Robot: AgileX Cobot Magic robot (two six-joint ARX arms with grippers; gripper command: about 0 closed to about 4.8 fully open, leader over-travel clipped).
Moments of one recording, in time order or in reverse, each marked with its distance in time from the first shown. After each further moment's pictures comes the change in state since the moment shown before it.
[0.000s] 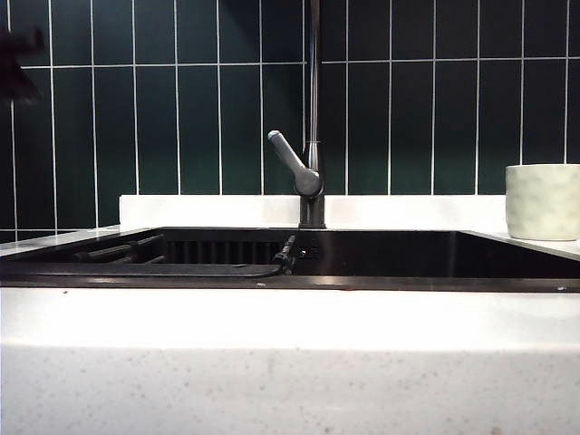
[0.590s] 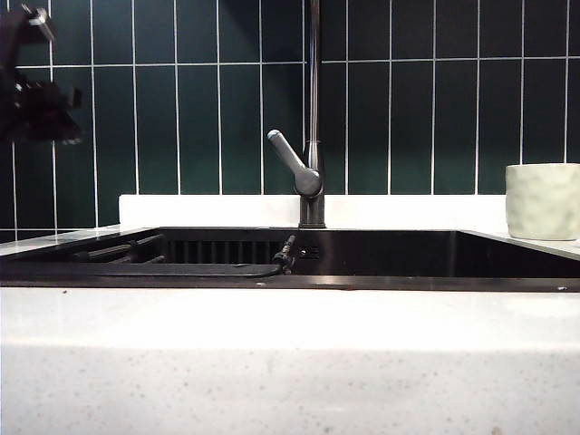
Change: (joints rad) left arm -0.020 0.274 0.081 0.179 0.041 0.080; right arm -0.069 0.457 0.005 0.409 -0.131 -0.019
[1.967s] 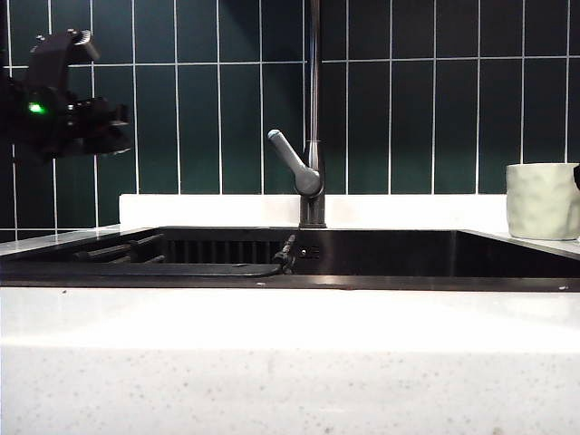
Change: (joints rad) left arm -0.090 0.181 0.082 0.159 0.022 -0.043; right arm -0.008 0.318 0.120 0.295 -0.005 -0.008
